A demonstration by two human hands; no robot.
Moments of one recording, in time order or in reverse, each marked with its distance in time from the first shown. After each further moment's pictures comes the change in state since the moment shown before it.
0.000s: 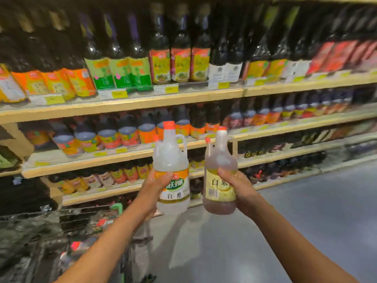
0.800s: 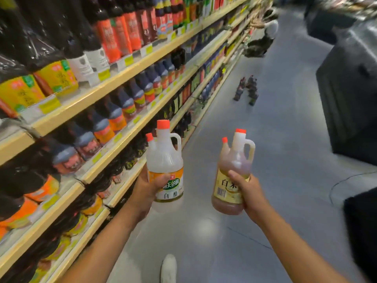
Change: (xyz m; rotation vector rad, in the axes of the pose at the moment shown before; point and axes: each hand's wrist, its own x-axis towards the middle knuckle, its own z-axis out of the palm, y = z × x) left_hand 0.200 -0.105 0.364 0.239 -0.820 -0.159; right_hand -0.103 -0.013 -0.320 0.289 0.997 -0.280
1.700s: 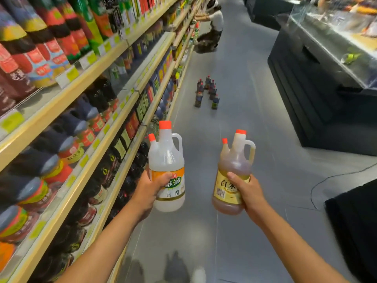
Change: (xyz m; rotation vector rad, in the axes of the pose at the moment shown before) left_hand 0.458 0.010 0.169 0.036 -0.309 -0.145; right_hand 0.364 -0.119 -0.136 0.039 0.340 -0.064
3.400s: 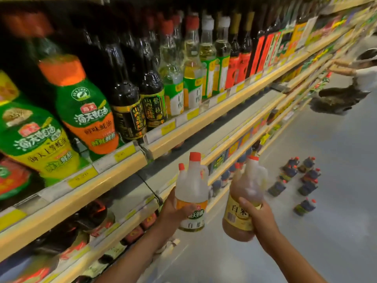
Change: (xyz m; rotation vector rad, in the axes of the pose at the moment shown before) left_hand 0.671 0.157 -0.116 -0.098 0.568 0.101; right_hand 0.790 -0.179 0.288 -0.187 -0.596 0.037
